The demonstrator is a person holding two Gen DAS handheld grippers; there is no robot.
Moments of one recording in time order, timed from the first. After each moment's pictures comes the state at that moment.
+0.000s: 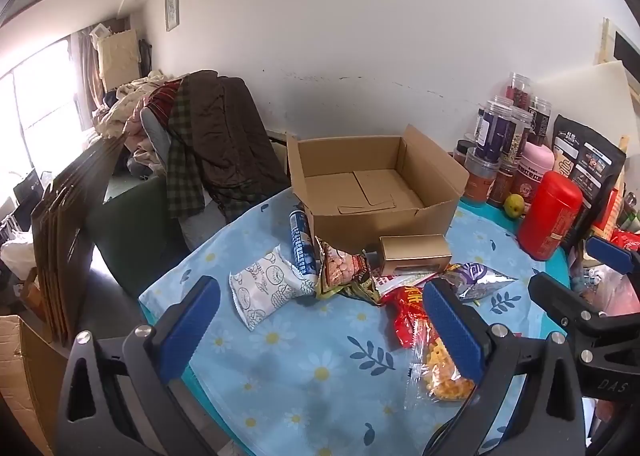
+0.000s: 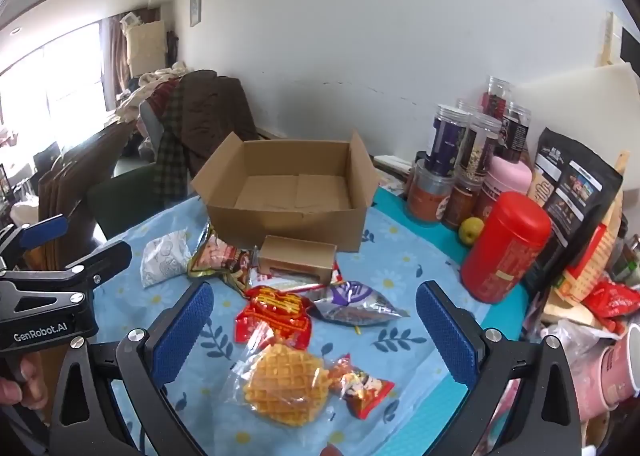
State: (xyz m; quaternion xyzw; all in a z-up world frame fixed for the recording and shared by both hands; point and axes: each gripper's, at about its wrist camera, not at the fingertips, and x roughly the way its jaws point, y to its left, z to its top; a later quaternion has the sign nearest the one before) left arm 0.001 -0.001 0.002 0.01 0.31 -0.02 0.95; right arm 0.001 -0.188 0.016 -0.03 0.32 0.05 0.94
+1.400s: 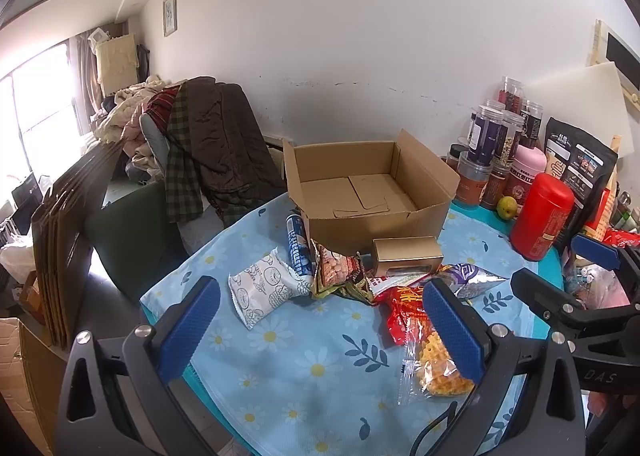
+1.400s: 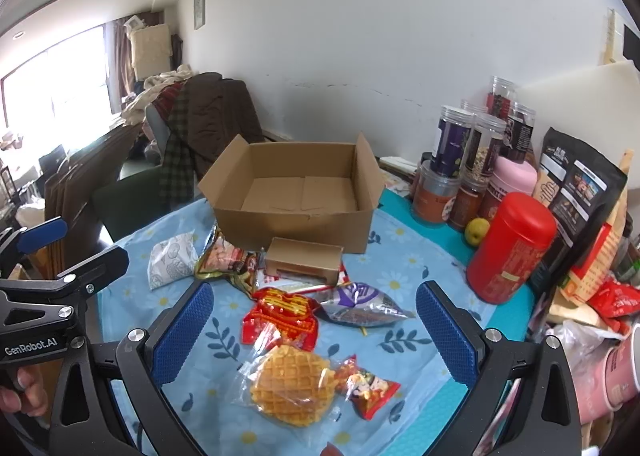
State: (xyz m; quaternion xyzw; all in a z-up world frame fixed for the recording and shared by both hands) left arm -0.013 -0.001 0.011 0.01 0.30 -0.03 0.95; right arm -0.002 -0.190 0.020 -0.02 0.32 0.06 0.95
